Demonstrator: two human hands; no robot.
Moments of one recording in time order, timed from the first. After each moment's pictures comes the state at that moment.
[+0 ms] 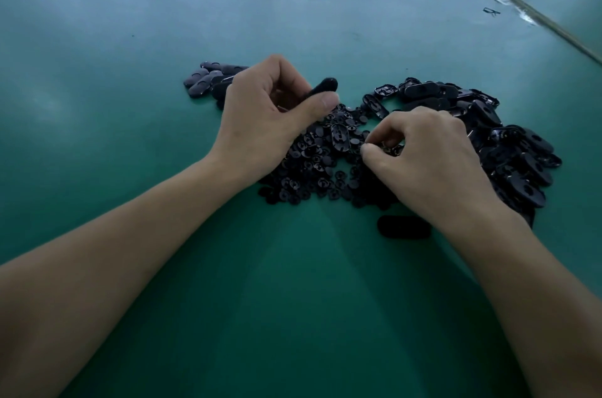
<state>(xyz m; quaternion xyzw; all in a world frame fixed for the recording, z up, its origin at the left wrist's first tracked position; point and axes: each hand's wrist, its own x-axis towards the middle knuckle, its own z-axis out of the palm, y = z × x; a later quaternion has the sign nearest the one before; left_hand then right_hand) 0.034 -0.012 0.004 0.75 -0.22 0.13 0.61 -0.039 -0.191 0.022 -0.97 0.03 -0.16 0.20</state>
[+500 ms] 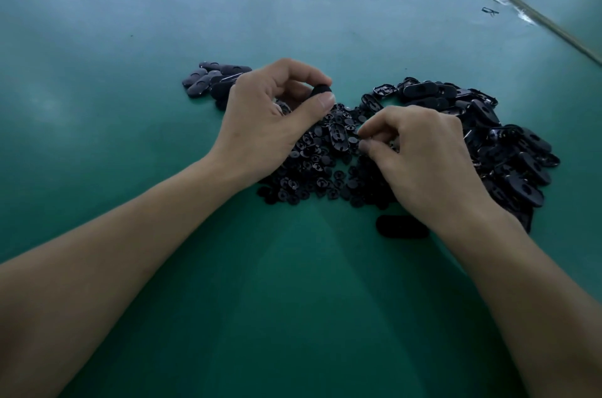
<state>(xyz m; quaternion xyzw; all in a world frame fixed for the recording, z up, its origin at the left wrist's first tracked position) 0.033 -0.013 0.004 0.76 -0.25 0.14 0.58 -0.036 -0.190 0.018 -0.95 -0.01 -0.18 0.24</state>
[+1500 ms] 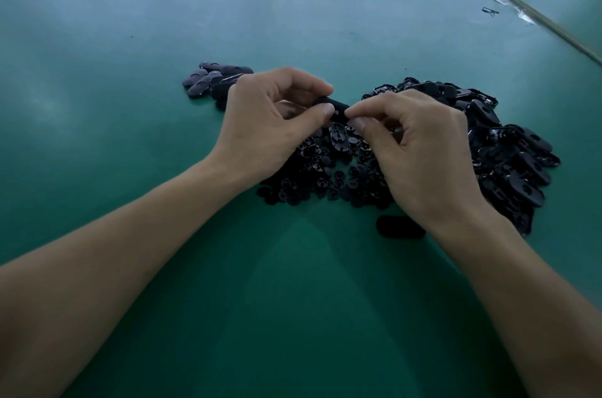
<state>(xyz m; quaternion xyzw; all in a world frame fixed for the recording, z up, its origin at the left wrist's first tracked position) 0.030 -0.014 0.006 0.74 -0.24 0.10 0.62 -0.036 -0.182 0.020 -0.90 -0.06 -0.26 0.34</state>
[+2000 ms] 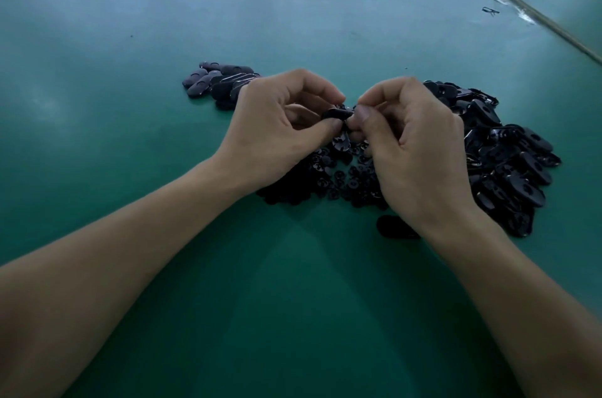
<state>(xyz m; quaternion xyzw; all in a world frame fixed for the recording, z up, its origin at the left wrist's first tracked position) 0.024 -0.014 0.007 0.74 -0.28 0.08 0.60 -0.039 -0.167 0.020 -0.86 -0.04 -0.28 0.43</state>
